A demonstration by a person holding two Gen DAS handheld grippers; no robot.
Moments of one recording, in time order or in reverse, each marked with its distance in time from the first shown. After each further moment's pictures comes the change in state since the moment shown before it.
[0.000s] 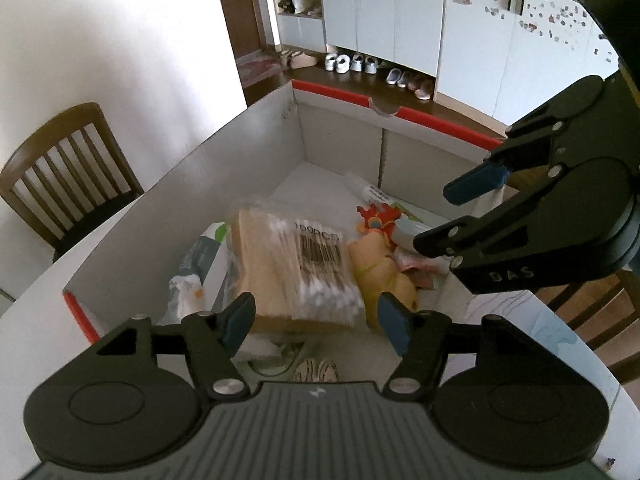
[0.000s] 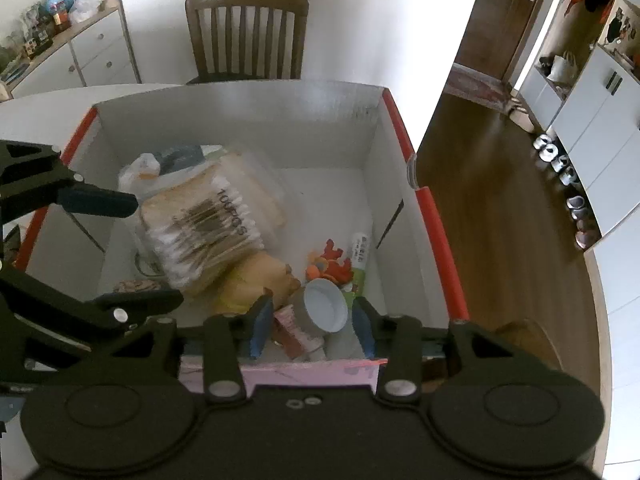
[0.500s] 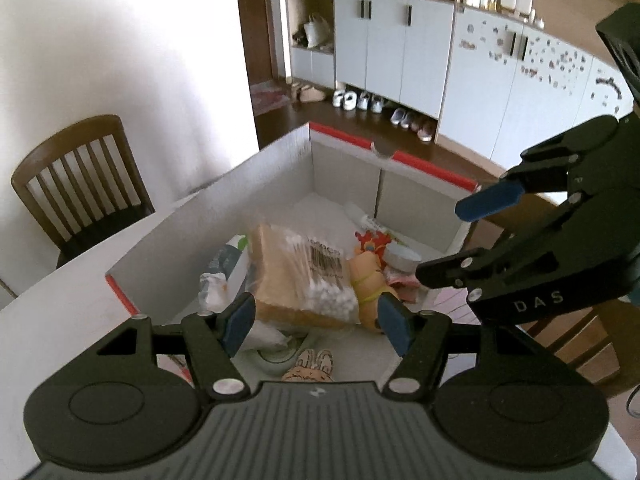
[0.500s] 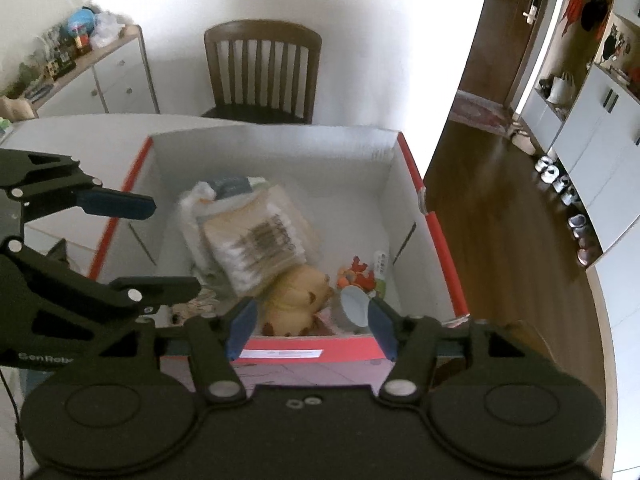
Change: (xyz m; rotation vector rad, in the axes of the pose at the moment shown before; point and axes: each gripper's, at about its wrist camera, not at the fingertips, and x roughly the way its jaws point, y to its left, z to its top) left arm -0.056 0.010 -0.015 -0.071 -0.116 -0.020; right arm -0.058 0.022 -0.007 -0.005 -0.098 0.022
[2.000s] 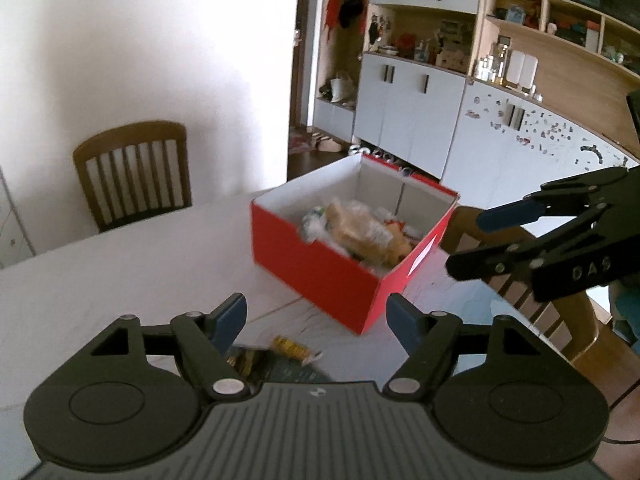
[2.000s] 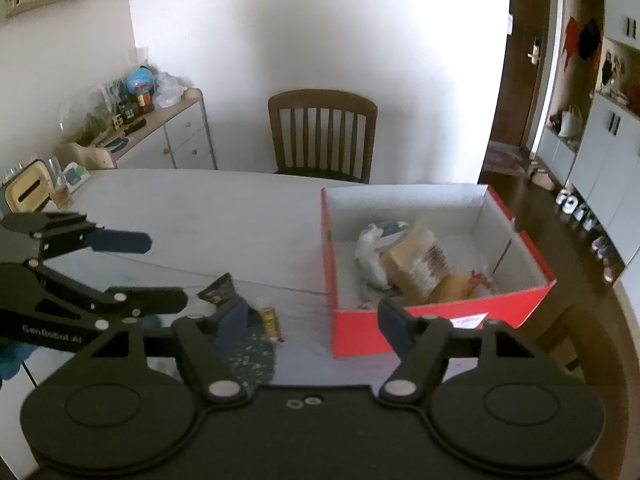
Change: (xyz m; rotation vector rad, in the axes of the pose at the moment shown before) left arm -0.183 0.091 -0.137 -0.134 -0.165 -0.013; right arm -0.106 0.164 -0.037 0.073 -0.198 0.073
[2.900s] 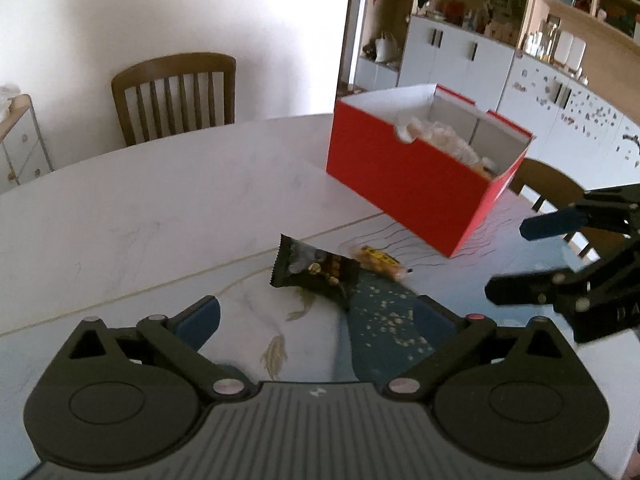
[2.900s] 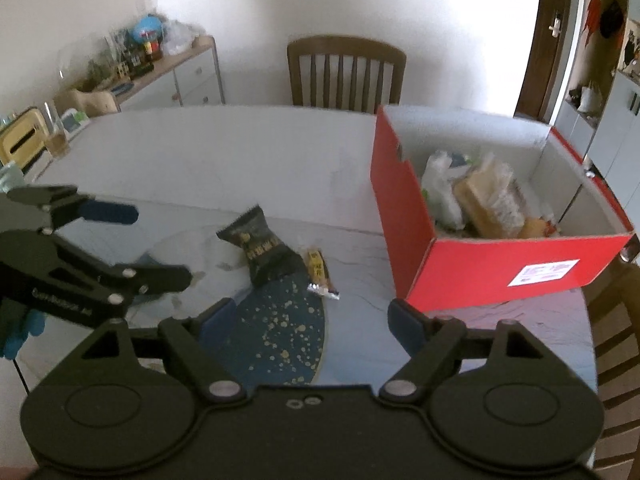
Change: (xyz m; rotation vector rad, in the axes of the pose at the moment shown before) left arm 0.051 0.068 -0.072 -0.078 0.123 0.073; right arm 0.090 0.052 -0.046 -0.025 0.124 0.007
